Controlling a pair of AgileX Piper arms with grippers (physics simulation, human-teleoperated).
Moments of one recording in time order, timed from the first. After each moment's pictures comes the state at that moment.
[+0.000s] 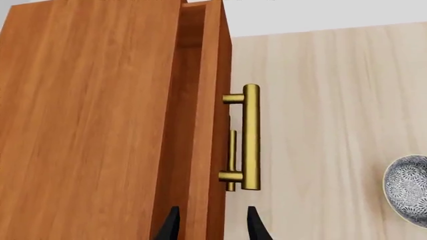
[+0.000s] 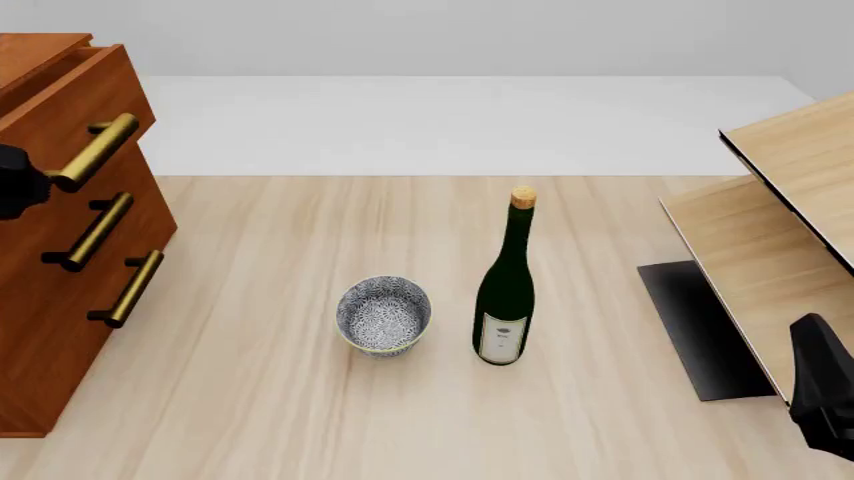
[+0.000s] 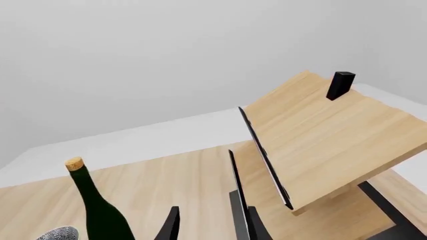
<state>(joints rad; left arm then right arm) 0.24 1.07 -1.07 0.80 0.27 -0.08 0.00 -0.03 0.00 0.19</state>
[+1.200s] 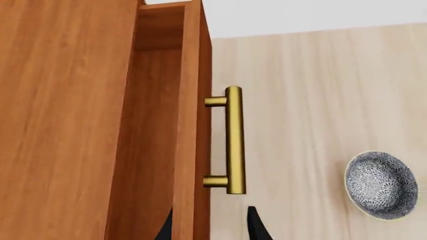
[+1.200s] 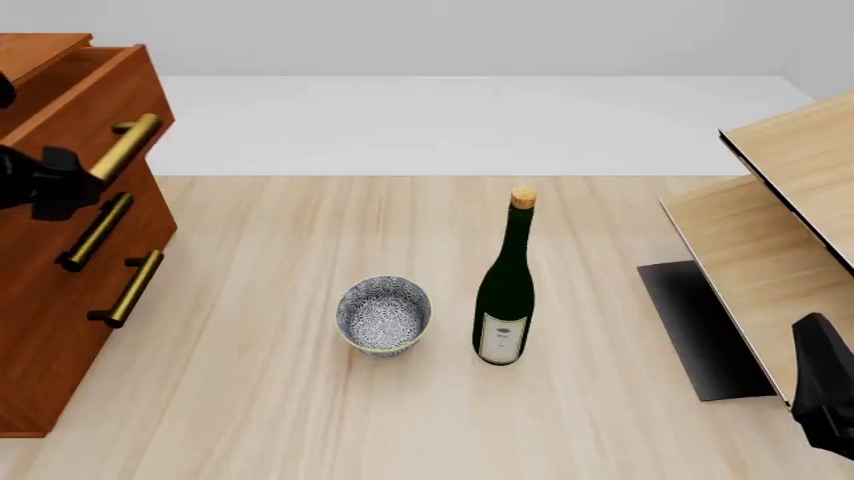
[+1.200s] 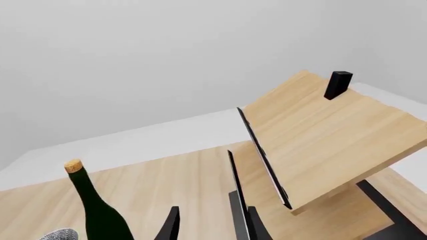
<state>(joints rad) 0.11 1.07 -1.05 0.79 0.15 -0.09 0.00 -0.03 0.00 0.20</state>
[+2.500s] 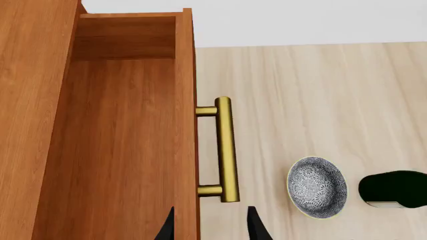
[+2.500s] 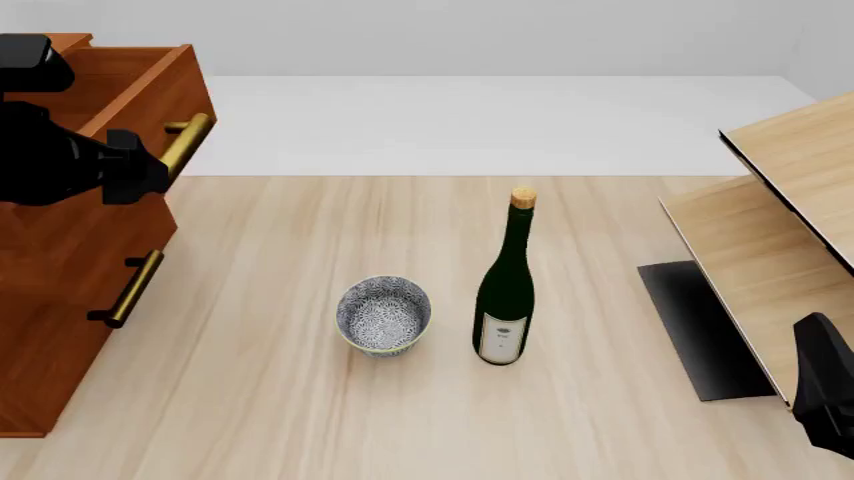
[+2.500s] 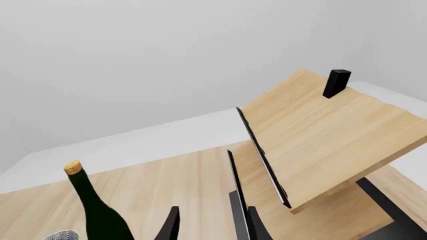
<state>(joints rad) -0.09 1.09 -1.07 0.76 -0.06 -0.09 0.00 -0.03 0.00 0.21</state>
